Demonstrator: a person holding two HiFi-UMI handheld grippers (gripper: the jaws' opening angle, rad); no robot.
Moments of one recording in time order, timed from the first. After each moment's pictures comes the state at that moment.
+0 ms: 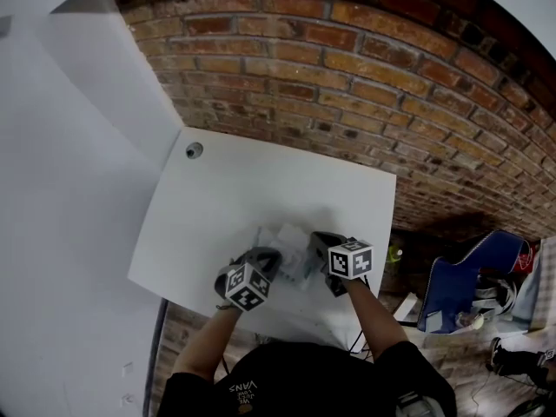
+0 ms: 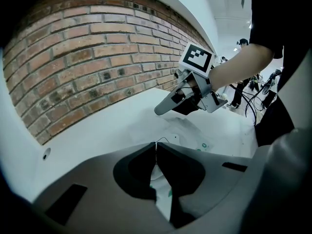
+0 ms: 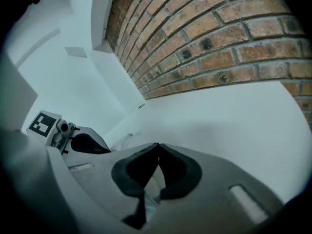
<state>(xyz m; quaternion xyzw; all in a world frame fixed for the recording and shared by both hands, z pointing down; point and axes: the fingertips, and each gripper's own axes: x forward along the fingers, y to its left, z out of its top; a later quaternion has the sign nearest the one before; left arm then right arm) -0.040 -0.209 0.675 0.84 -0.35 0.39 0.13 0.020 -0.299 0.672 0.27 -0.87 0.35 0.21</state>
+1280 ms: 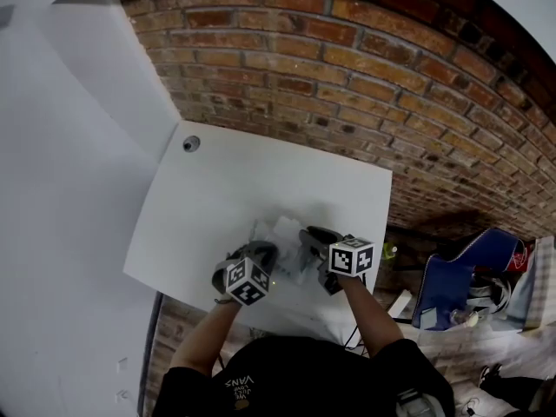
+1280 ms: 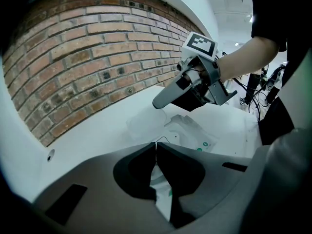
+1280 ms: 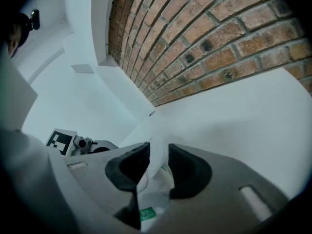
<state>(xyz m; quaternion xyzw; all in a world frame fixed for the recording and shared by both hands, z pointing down) -0.040 -0.209 0.680 0.83 -0.36 0.41 0.12 0.009 -0.286 0.644 0.23 -0.88 0.39 0.14</state>
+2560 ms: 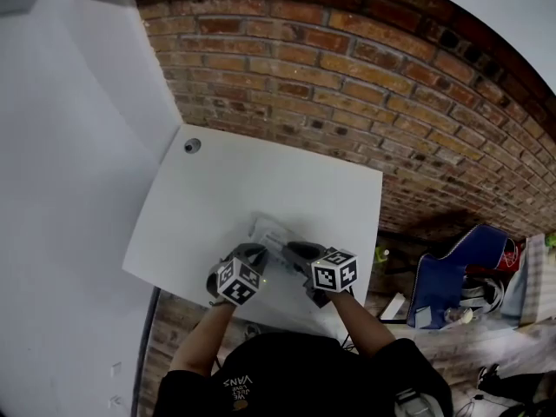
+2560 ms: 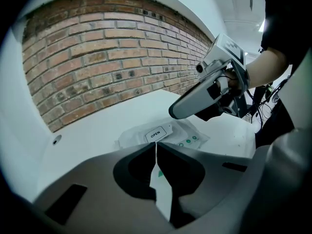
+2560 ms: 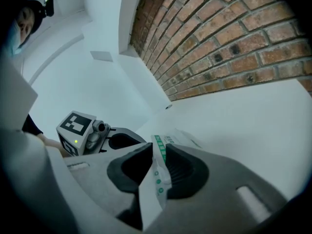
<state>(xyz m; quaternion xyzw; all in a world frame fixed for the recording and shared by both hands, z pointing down) -0.059 -0.177 0.664 0.83 -0.40 0.37 0.15 -0.024 -0.205 0.618 0.18 -0.91 0.33 0.16</state>
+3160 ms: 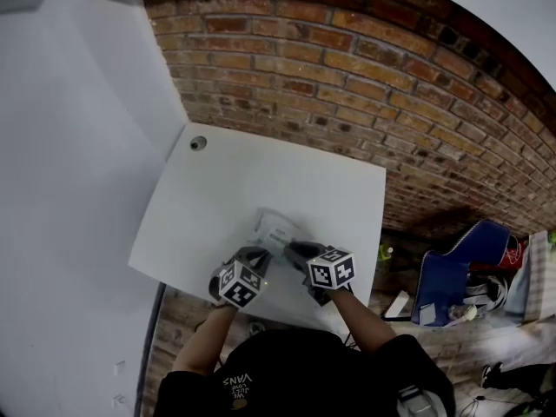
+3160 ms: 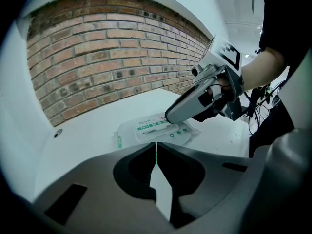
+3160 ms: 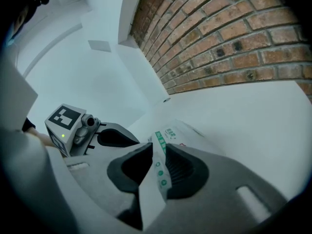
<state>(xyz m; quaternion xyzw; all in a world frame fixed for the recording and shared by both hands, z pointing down) -0.064 -0.150 0.665 0.83 -0.40 0.36 0.16 -0.032 -0.188 0.636 0.19 -0.91 0.32 0.20</state>
